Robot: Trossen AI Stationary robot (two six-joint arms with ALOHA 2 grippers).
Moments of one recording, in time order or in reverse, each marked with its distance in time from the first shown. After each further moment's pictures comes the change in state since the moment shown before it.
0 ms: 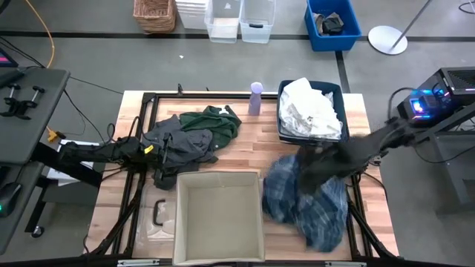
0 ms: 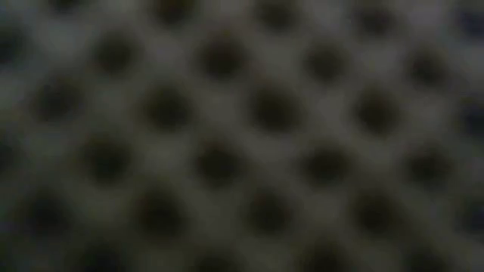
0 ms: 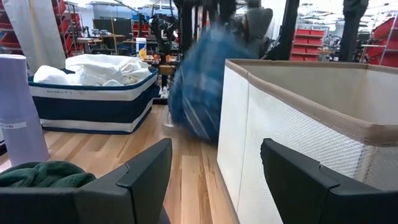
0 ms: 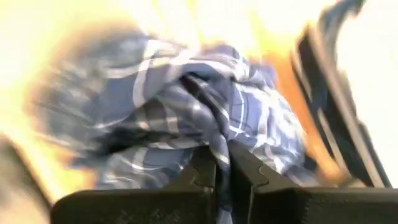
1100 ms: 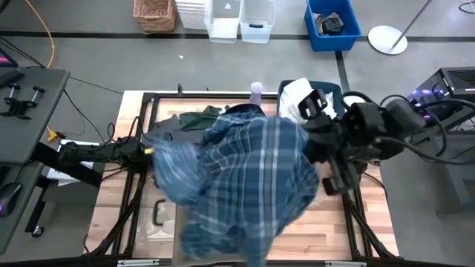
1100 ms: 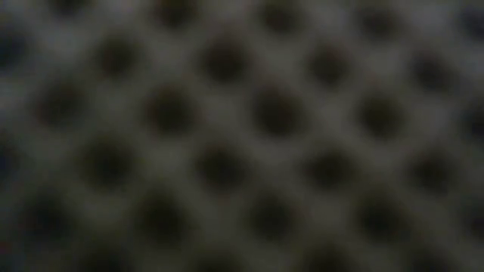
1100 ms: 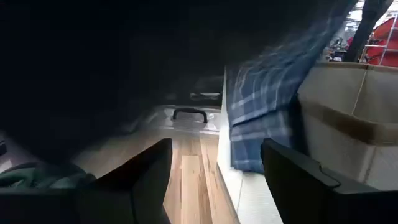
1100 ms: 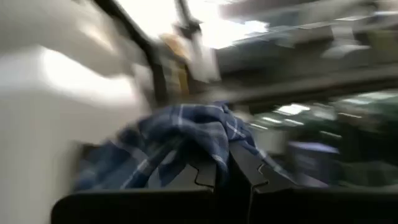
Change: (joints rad) left arm 0.000 0.000 0.000 0.000 0.000 0.000; right arm 0.053 0.252 0.684 1.526 0.087 -1.036
